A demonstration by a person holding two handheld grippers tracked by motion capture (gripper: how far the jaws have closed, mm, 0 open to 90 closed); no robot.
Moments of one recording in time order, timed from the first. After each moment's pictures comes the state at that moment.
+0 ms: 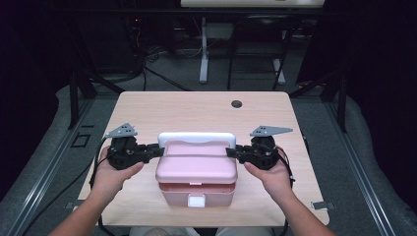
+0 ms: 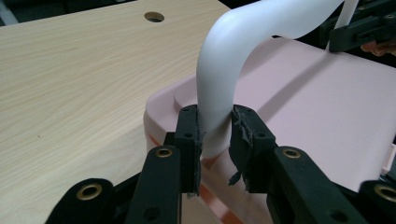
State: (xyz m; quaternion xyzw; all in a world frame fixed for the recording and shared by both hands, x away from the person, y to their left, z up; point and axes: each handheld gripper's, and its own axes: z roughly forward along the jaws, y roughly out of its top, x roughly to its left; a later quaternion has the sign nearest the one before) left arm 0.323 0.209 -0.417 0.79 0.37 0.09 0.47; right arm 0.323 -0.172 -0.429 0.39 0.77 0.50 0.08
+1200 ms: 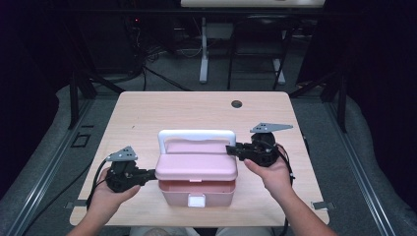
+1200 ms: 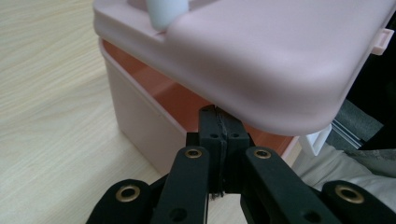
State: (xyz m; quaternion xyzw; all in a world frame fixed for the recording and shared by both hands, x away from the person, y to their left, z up) left arm 0.290 0.209 -0.456 0.82 0.36 0.04 0.44; right arm 0.328 -0.171 -0.424 0.40 0.76 0.50 0.07
